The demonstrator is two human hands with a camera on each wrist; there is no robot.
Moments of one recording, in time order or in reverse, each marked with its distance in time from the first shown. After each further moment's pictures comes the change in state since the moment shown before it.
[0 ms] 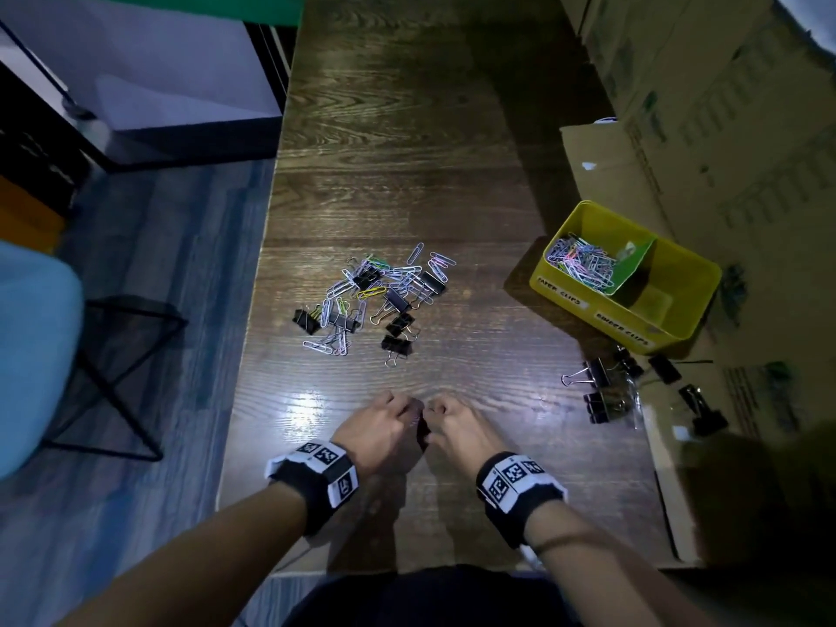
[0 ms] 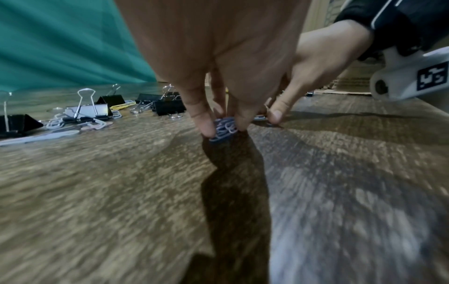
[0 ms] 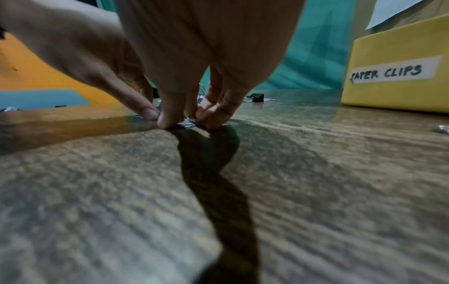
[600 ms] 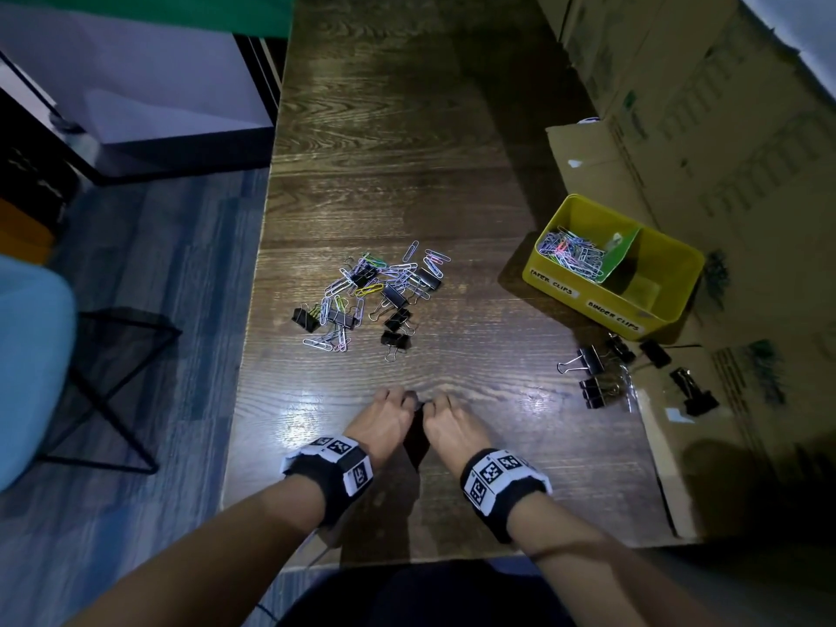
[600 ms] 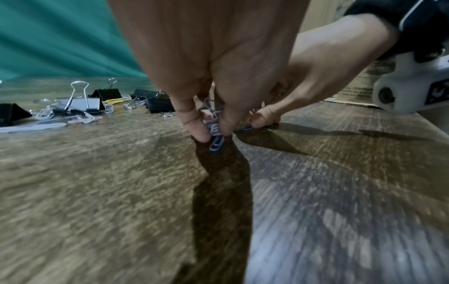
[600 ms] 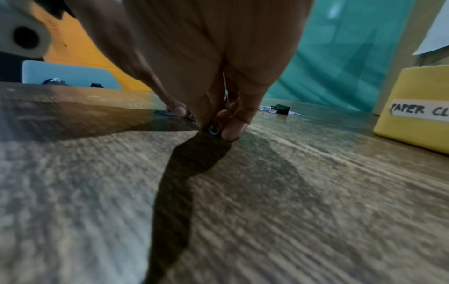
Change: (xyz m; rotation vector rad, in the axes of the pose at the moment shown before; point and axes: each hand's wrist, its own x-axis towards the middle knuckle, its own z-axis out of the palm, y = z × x) left_hand 0.011 0.002 0.020 -0.011 -0.073 -0.187; right_hand -0.006 -0.025 0.016 -0.411 0.046 -0.026
